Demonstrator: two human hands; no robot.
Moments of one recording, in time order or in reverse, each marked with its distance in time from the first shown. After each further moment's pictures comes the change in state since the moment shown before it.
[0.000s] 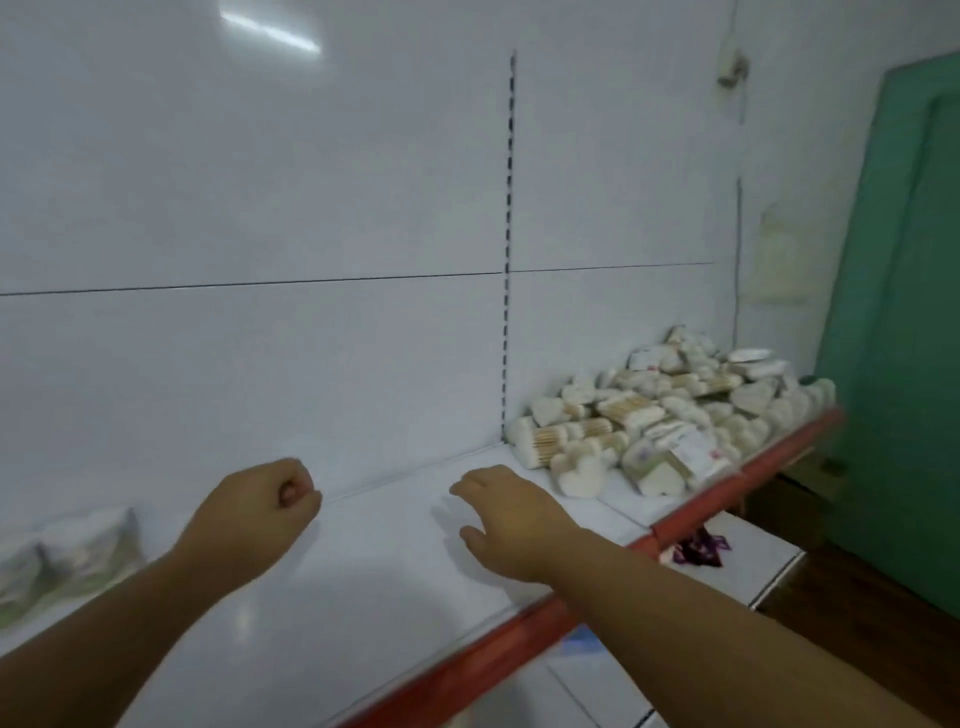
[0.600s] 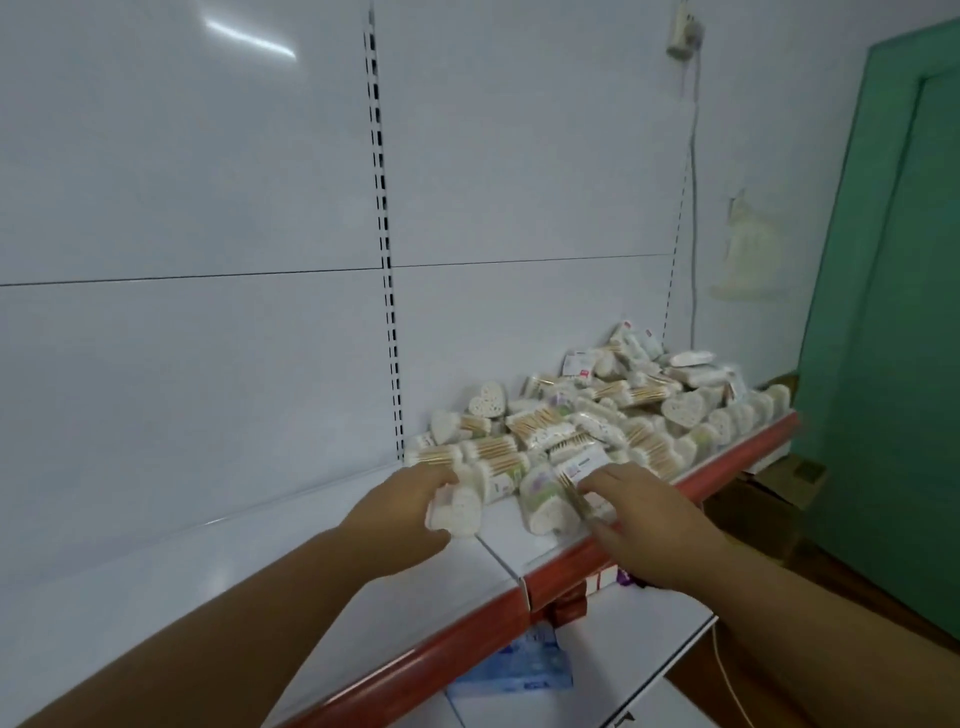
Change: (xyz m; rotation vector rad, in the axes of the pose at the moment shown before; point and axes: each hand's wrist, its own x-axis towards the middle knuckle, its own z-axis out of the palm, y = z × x) left_hand 0.073 0.195 0.204 0.096 -0.362 0.359; right_hand -0.108 0.247 -0.064 -0.024 0.088 0.215
